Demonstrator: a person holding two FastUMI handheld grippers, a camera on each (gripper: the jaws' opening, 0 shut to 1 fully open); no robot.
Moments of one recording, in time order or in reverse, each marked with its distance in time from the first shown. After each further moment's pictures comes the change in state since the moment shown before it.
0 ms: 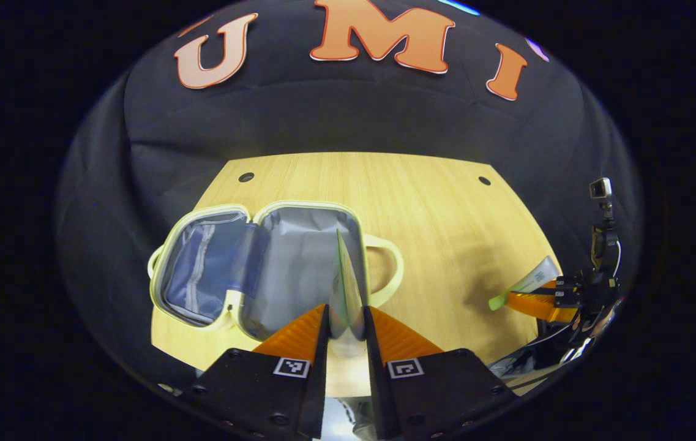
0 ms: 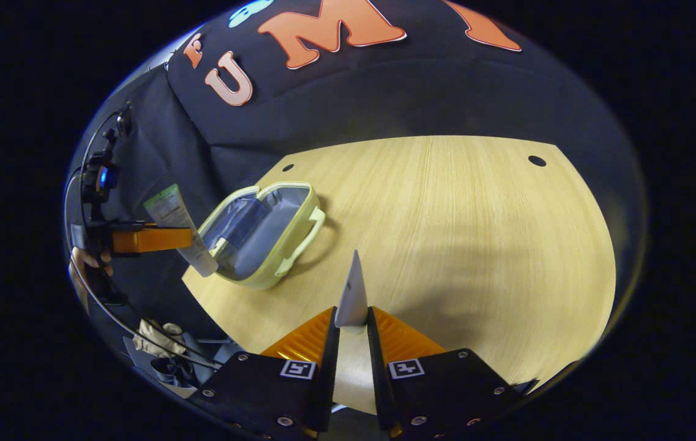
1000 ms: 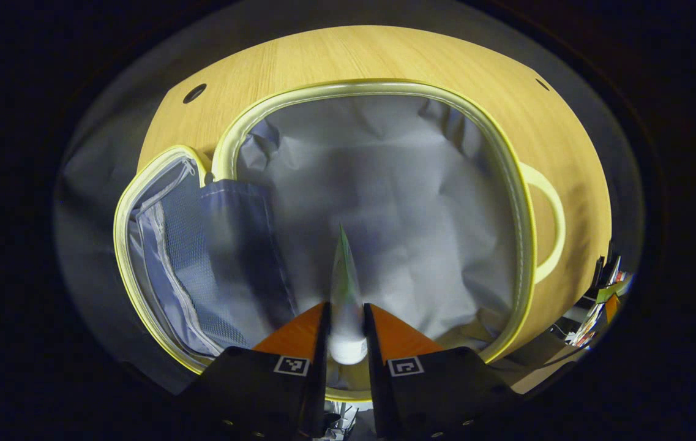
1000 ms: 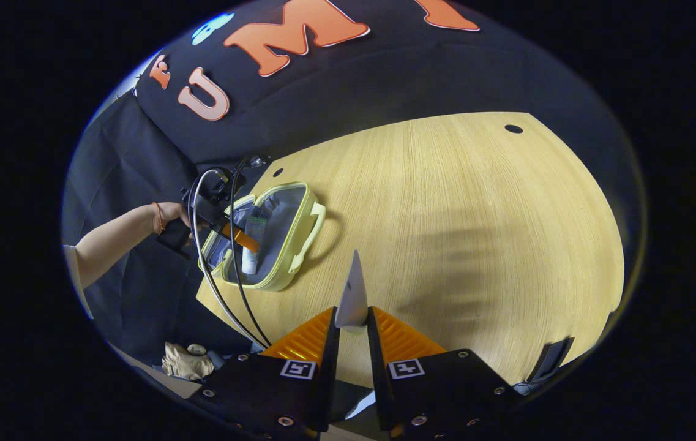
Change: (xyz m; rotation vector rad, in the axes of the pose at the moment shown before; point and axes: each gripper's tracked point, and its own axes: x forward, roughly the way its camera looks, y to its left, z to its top) left arm 0.184 0.113 -0.037 0.174 0.642 -0.008; right arm -0.014 0.015 -0.027 0.165 0.019 -0.062
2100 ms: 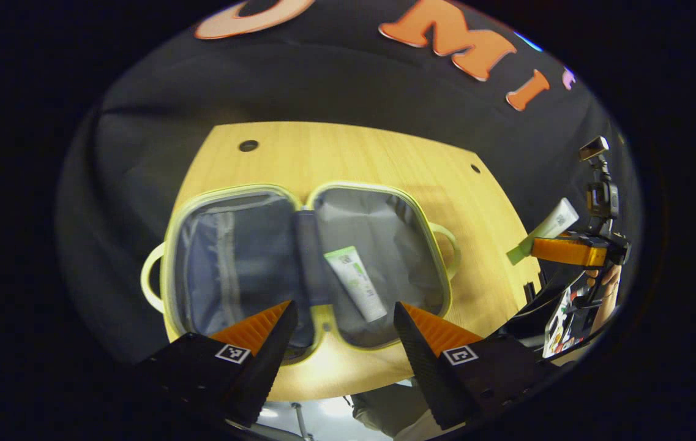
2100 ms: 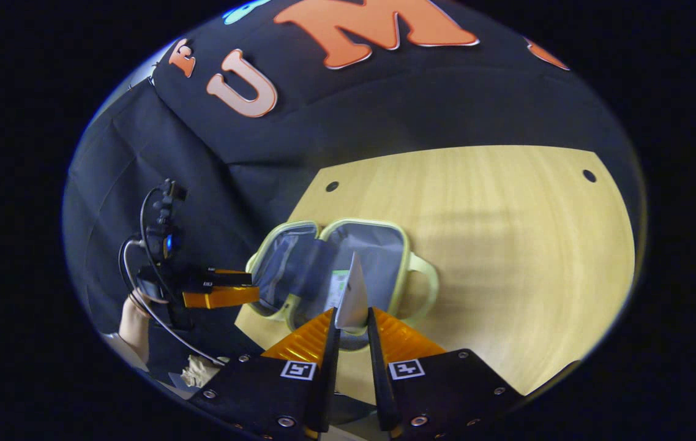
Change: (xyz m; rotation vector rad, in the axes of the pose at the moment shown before) left arm -0.153 0.077 -0.082 -0.157 -0.562 -0.283; right arm 0.077 0.207 0.107 -0.074 0.055 0.140
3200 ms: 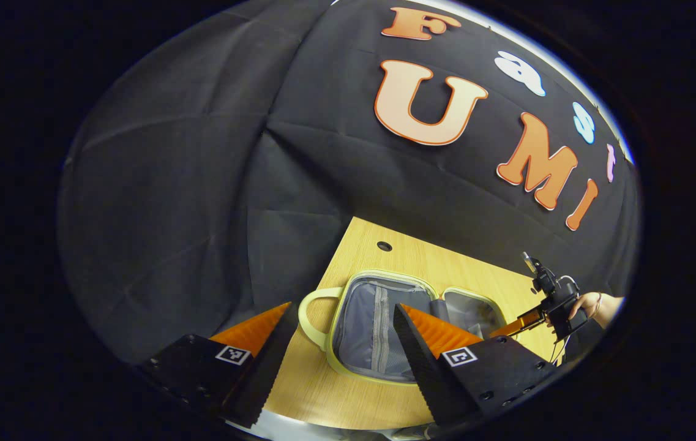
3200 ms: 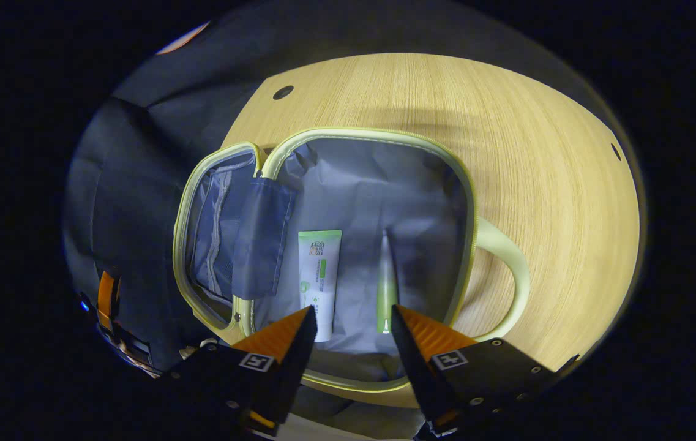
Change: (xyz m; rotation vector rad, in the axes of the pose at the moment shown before) left arm -0.140 0.106 -0.023 -0.278 -0.583 0.277; right arm 0.149 -0.015 -0.052 0.072 0.423 -0.244
